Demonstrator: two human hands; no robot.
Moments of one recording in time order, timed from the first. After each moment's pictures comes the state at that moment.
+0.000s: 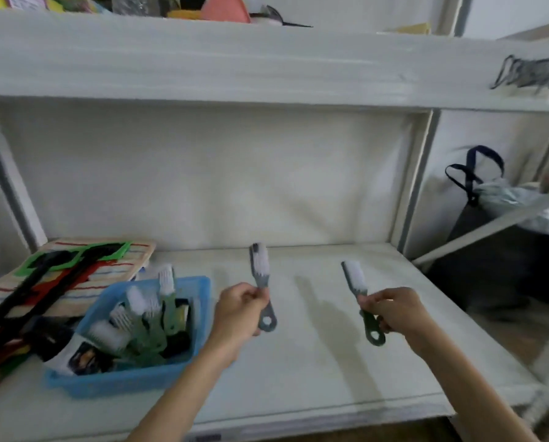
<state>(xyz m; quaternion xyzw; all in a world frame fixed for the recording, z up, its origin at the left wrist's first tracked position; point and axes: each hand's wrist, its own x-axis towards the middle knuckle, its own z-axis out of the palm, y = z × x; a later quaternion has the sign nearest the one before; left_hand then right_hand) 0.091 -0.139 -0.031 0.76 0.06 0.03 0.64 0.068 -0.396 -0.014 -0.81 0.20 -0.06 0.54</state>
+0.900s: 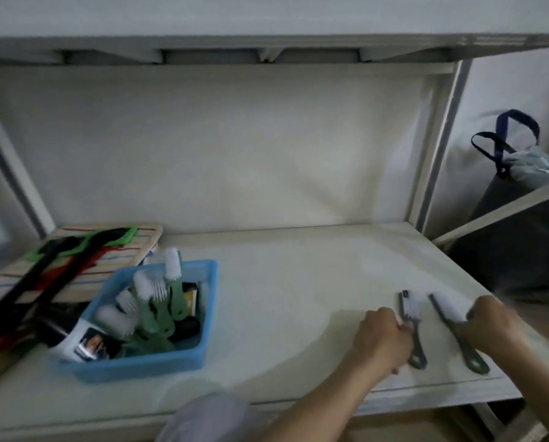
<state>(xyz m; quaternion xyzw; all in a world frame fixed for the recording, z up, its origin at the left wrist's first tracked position) 0.074 -0.315 -0.084 0.88 -0.13 -0.16 0.42 0.058 -0.490 -0.066 -0.92 0.34 -0.06 0.17</state>
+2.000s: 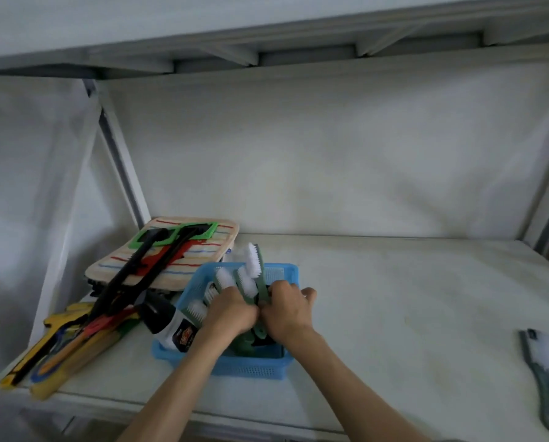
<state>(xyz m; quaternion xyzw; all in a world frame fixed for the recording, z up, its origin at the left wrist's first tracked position) 0.111 0.002 -0.037 0.93 0.21 -0.03 0.30 0.135 -0.093 -0.060 -0.95 -0.09 -0.02 0.28</state>
